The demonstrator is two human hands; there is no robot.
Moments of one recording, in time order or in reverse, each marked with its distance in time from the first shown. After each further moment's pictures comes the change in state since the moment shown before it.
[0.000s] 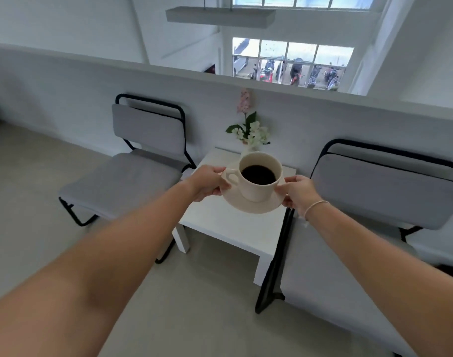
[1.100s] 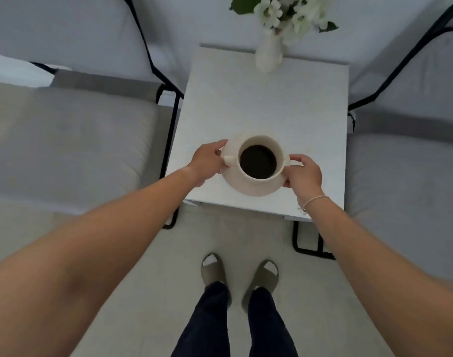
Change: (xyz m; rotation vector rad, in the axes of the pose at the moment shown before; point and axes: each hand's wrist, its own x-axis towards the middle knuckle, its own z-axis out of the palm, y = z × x) left_hand 0.300 -0.172 -0.161 0.268 -0.210 -0.242; right_hand 0.237 0.132 0.213 -0.044 0.319 0.256
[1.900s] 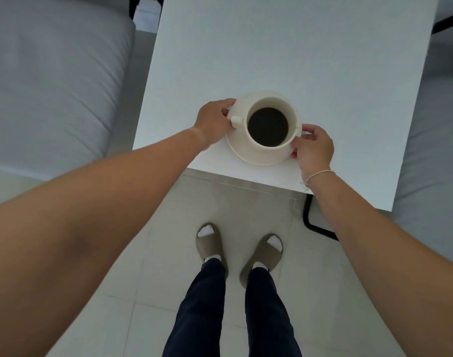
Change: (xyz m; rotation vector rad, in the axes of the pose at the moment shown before) left_hand 0.126 -0.111 0.045 0.127 0.097 0.042; right_hand 0.120 0.127 0.050 -0.098 0.100 0.046
